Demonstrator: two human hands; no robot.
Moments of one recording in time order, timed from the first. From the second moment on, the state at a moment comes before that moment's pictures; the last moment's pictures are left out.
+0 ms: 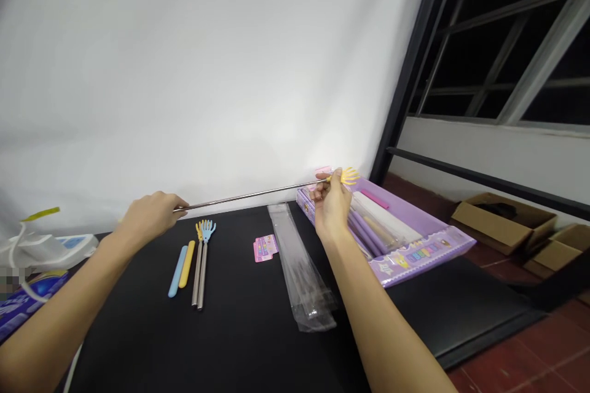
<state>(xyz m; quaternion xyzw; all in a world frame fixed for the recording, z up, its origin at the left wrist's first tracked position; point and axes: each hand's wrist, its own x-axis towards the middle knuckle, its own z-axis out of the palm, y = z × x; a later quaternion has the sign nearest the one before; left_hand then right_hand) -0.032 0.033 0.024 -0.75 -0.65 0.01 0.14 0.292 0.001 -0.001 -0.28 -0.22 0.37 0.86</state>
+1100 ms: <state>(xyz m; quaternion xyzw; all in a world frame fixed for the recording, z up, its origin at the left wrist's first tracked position) -0.045 0.034 0.028 -0.87 -0.44 -0.18 0.15 0.280 -0.005 0.002 -0.26 -0.23 0.37 0.86</state>
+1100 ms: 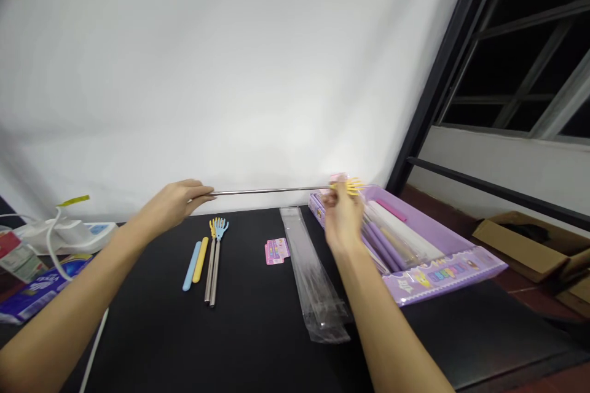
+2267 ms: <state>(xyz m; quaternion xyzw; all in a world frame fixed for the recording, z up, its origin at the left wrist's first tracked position) -0.105 0.055 -0.010 -0.72 -0.66 -0.14 0.12 0.324 0.006 0.006 -0.30 -0.11 0.27 0.91</state>
